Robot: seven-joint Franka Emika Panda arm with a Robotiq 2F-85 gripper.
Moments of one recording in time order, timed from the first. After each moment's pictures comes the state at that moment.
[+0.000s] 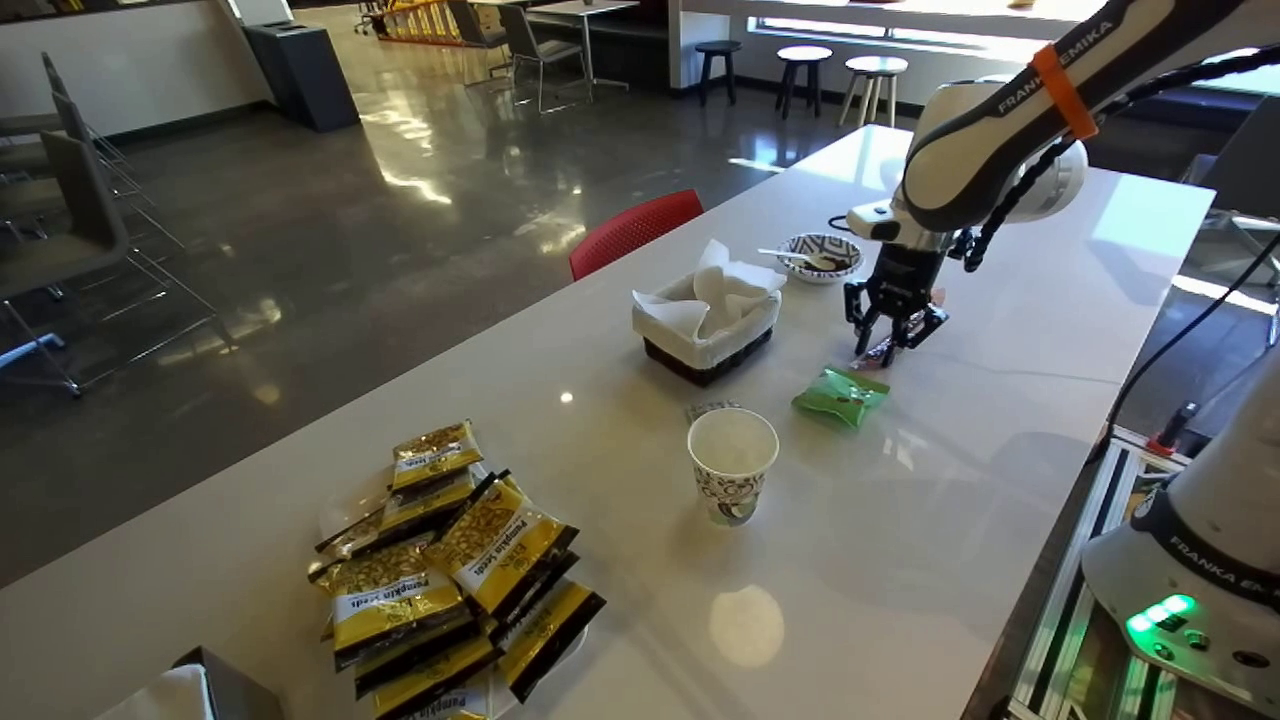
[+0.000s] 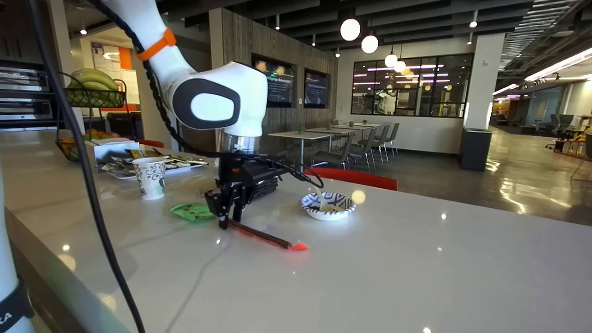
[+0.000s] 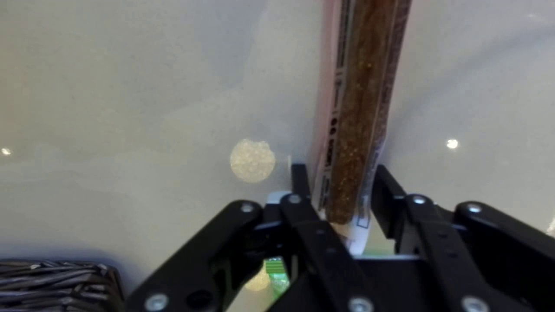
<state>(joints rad) 0.03 -0.19 -0.24 -2.74 0.23 2.52 -1.96</state>
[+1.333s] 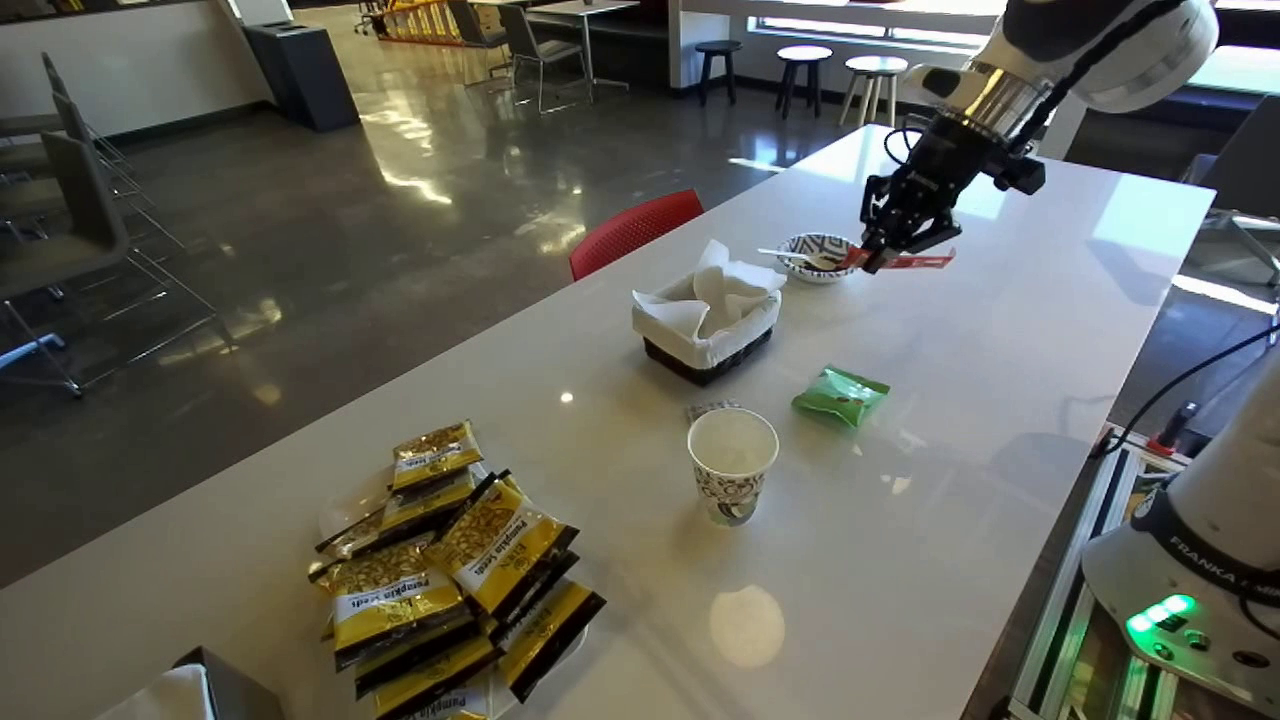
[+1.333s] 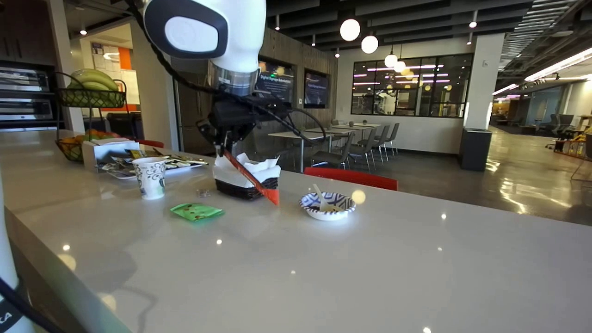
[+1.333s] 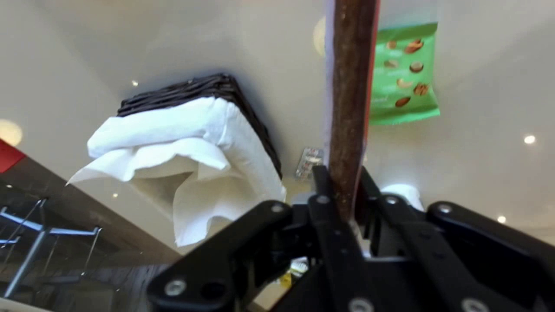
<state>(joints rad) 0.01 -0.58 -0.28 -2.71 0.48 2.26 -1.76</state>
